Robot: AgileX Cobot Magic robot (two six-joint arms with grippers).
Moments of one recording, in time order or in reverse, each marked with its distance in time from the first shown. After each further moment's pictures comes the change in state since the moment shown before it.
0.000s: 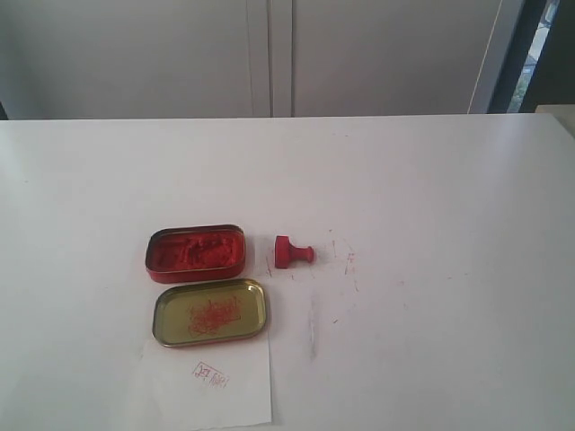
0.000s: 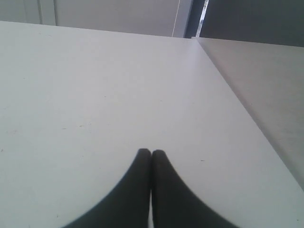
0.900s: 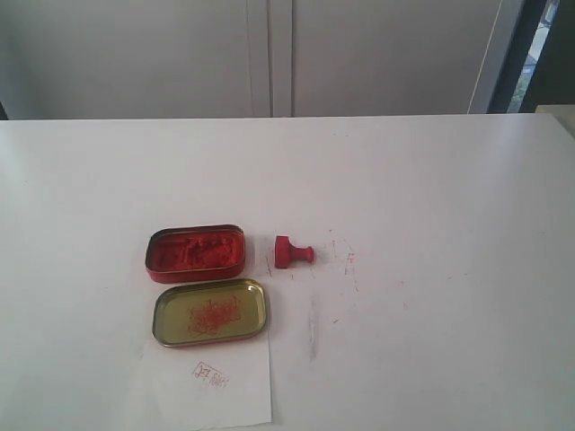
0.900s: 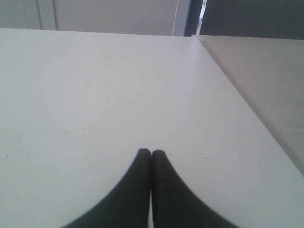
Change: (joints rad) left arm 0.000 0.000 0.000 0.000 0.000 0.000; right arm 0.000 0.000 0.000 0.000 0.000 0.053
